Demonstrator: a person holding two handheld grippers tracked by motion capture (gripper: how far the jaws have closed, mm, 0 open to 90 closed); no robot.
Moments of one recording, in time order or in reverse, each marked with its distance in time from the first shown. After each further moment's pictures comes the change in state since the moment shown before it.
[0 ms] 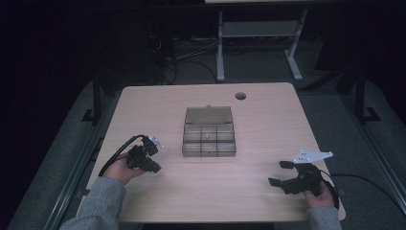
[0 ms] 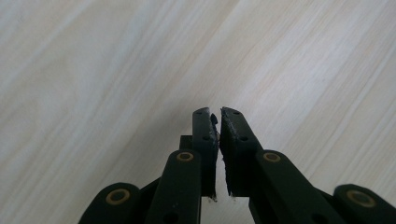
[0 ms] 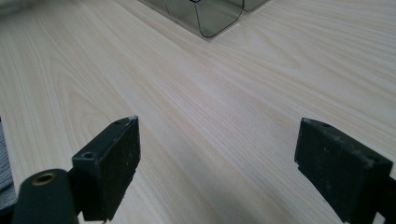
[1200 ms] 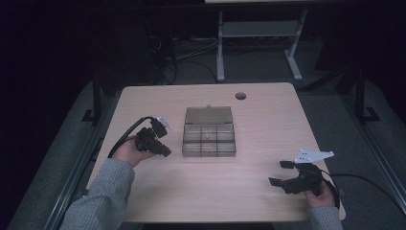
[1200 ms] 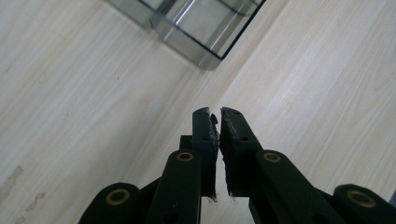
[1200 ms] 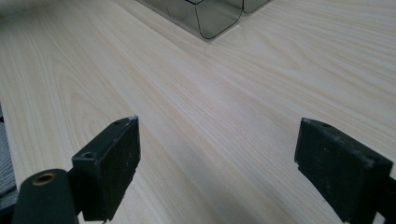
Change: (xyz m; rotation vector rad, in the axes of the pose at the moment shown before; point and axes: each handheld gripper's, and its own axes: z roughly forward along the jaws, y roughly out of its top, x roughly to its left) left arm 0.004 0.054 -0.027 -0.059 -0.024 0.027; right arm -0.001 0.000 -0.002 -0.002 0.009 0.009
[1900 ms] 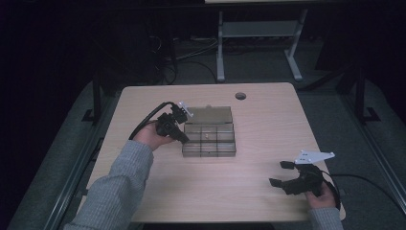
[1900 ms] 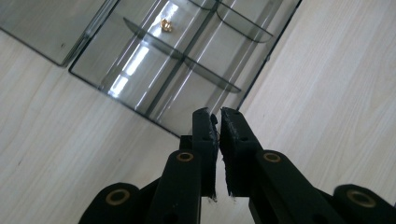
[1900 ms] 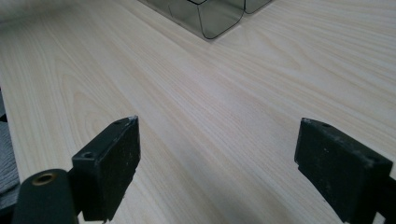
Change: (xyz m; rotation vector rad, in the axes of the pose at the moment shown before) left arm -0.004 0.071 0.010 0.007 -0.027 0.062; right arm 0.002 -0.001 -0.002 -0.003 -0.001 -0.007
